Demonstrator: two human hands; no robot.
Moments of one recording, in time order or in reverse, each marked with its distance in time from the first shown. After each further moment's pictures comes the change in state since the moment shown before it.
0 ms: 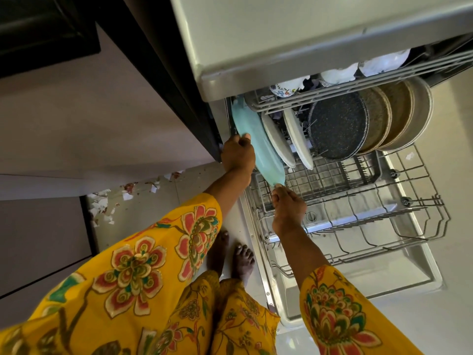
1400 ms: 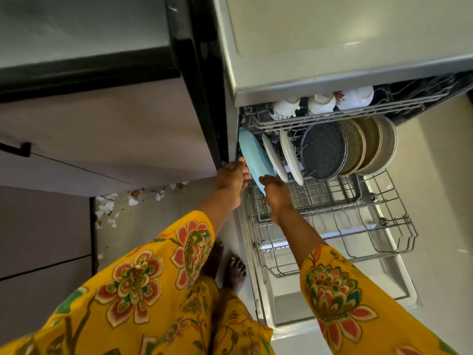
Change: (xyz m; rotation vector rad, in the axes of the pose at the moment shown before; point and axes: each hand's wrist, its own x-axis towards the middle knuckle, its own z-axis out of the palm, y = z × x) left_hand -0.085 0.013 -0.055 -0.416 -0.092 -0.216; right_hand -0.085 -0.085 0.000 -0.459 -0.356 -0.139
